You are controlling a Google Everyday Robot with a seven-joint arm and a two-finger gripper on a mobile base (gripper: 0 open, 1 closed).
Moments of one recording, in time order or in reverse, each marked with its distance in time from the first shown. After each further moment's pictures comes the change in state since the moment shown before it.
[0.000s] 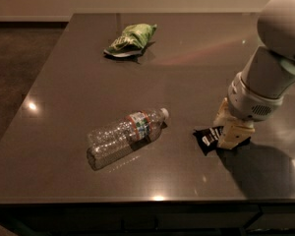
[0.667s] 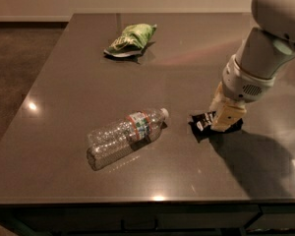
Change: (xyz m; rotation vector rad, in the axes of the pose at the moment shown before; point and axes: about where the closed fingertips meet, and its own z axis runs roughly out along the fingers) arm -0.013 -0.036 -0.016 0.035 -0.015 0.064
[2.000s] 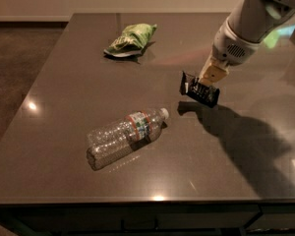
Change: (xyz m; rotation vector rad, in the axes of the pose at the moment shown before) arm -0.043 -0.083 -0.036 0.132 -0.120 0.168
